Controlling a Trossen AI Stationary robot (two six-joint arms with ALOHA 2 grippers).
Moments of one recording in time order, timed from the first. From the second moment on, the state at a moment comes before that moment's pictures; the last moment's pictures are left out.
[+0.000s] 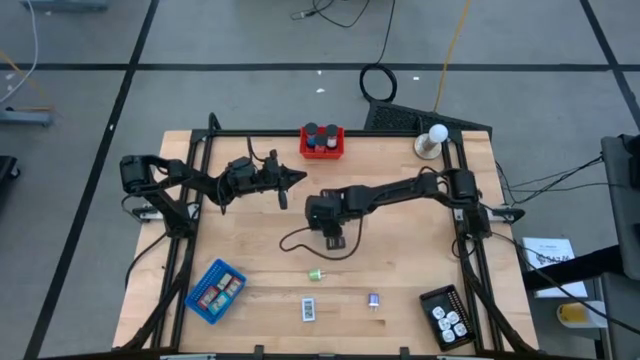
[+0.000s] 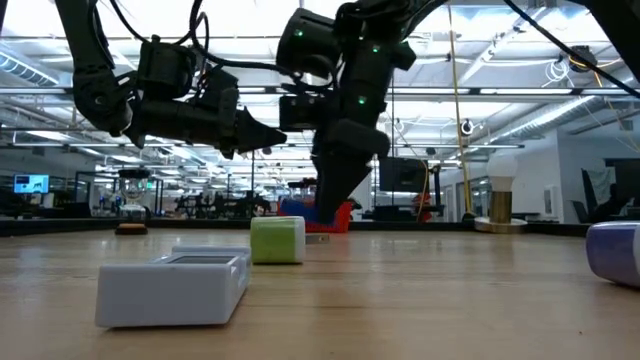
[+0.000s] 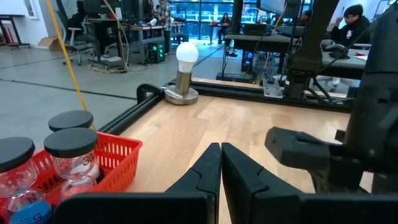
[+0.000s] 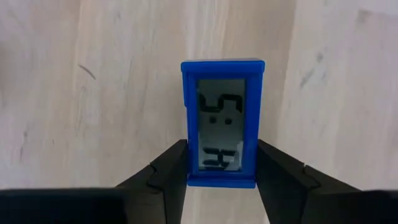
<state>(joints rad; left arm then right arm) 0.39 1.61 0.40 1.17 0.18 0.00 0.00 2.06 1.51 -0.64 0.02 -0.15</state>
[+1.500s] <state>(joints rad) 0.09 1.62 0.96 -0.14 -0.04 -0.41 -0.36 1.04 0.28 0.46 0.15 -0.23</state>
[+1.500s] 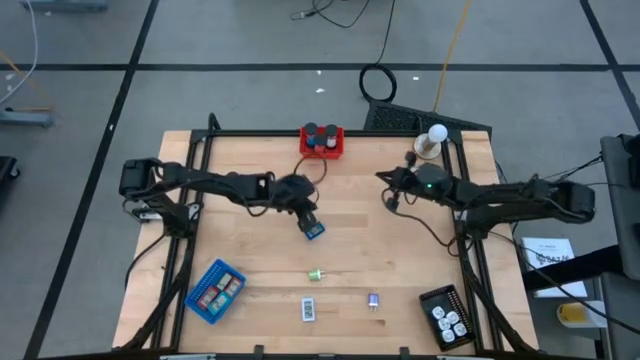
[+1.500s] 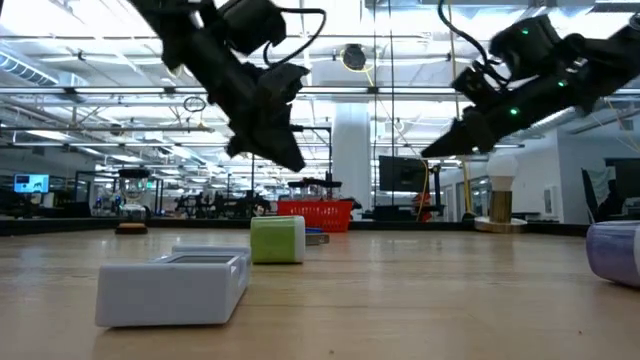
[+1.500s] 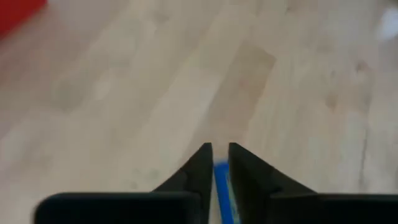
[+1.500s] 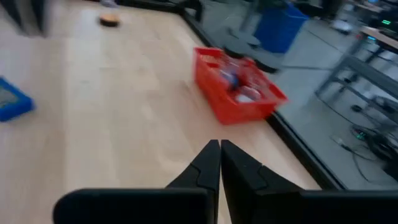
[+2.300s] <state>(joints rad) -0.06 1.90 1.19 -0.44 -0.19 -0.72 -0.43 0.92 0.23 0.49 0.04 -0.22</state>
